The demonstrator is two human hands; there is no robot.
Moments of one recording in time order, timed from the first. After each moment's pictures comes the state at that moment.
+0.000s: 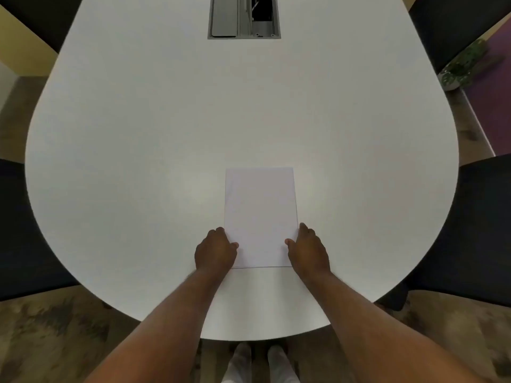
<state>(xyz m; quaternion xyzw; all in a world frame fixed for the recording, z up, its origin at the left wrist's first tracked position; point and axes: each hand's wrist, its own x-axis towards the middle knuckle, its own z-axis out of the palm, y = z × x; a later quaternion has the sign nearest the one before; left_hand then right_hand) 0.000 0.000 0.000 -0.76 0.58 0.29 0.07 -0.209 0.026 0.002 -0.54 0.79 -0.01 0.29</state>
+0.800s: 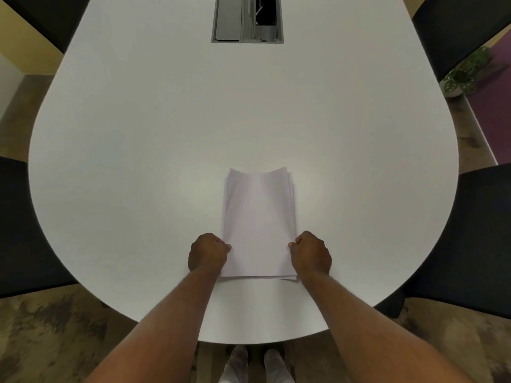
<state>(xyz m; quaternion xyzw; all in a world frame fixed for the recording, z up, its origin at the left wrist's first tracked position) 0.002 -0.008 0.021 -0.84 0.37 0.39 -0.04 -0.218 0.017 -0.007 -0.43 0.85 -0.05 0.30</state>
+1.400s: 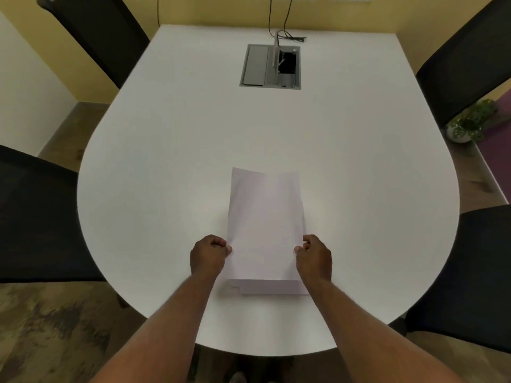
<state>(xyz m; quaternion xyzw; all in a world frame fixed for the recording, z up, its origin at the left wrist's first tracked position) 0.027 0.008 0.068 -0.82 0.33 0.41 -0.24 -0.209 0.011 0.048 -0.41 0.79 -0.27 0.36</state>
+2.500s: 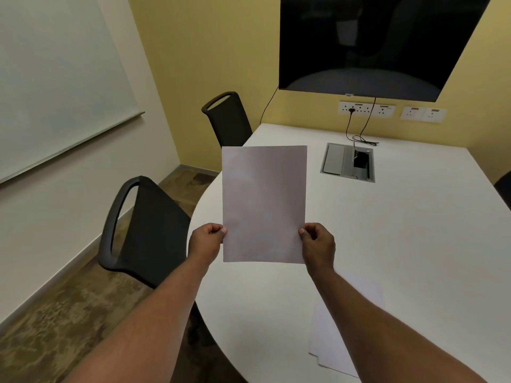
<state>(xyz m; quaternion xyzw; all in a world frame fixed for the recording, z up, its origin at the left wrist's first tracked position) 0.269 0.012 0.239 -0.74 0.31 0.33 -0.50 0.022 -0.051 0.218 -0.52 0.58 -0.49 0.40</state>
